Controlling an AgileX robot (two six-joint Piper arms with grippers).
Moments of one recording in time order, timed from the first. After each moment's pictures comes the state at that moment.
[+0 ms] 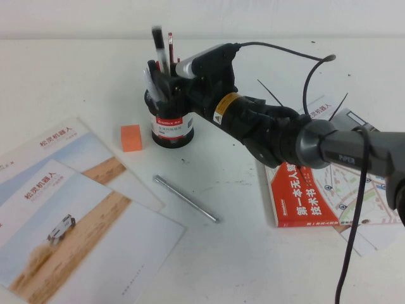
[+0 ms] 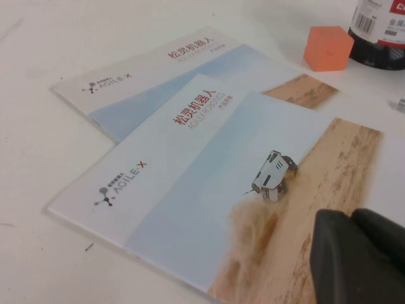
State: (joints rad) right arm 0.59 2.23 -1.57 -0.36 -0.60 0.40; left arm -0.14 -0.01 0.01 0.00 0.39 -0.03
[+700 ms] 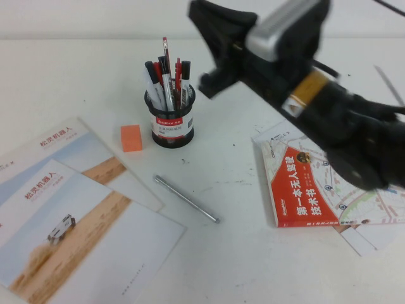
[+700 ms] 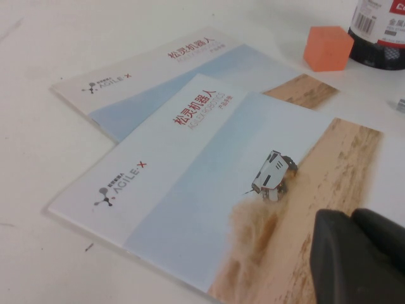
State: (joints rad) right arm 0.58 1.70 -1.09 -0.36 -0.94 0.26; left arm -0.14 -0.01 0.01 0.00 0.39 -0.03
